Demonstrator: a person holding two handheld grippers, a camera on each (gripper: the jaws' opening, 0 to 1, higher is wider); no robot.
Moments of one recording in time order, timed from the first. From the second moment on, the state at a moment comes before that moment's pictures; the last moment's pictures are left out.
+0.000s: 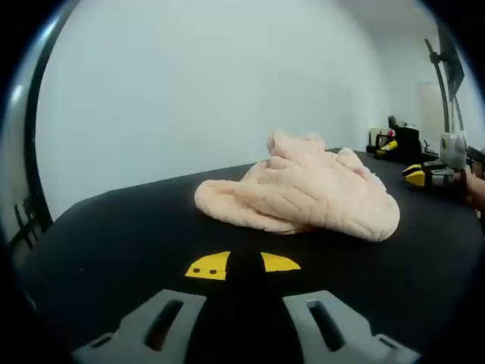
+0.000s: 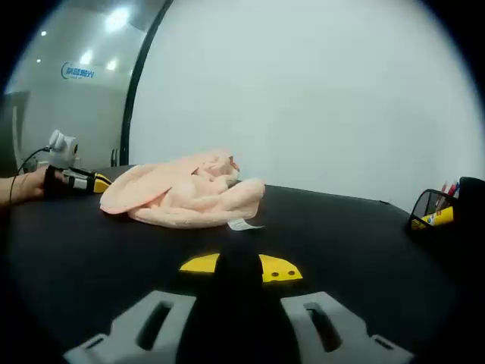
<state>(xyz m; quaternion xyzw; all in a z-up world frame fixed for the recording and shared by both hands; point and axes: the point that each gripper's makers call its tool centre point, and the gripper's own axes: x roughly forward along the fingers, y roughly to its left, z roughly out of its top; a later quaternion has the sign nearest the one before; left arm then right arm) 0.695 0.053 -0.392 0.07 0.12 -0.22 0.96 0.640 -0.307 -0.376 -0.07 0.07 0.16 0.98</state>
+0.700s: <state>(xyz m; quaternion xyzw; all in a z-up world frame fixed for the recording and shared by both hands) 0.690 0.046 -0.396 0.08 0.13 -0.23 0.96 0.639 -0.306 -0.379 -0.07 0.07 0.17 0.98</state>
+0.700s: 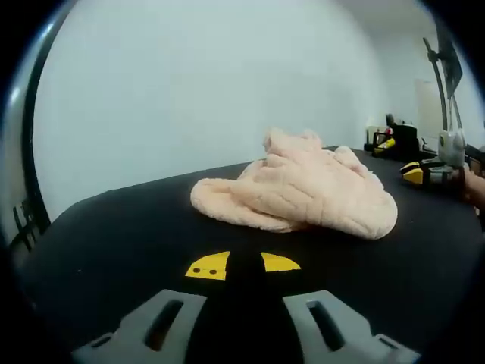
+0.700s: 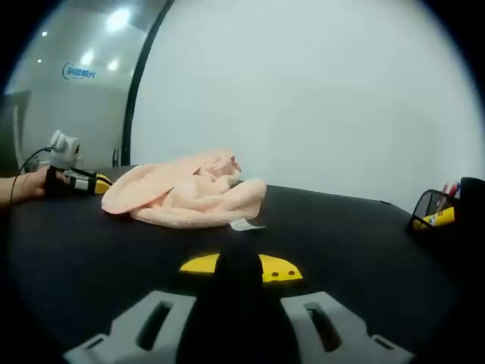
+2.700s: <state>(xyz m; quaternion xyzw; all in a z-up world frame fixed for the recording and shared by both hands) 0.697 0.037 -0.393 0.11 0.11 -0.25 0.96 0.769 -0.158 -0.349 0.01 0.21 0.18 0.96</state>
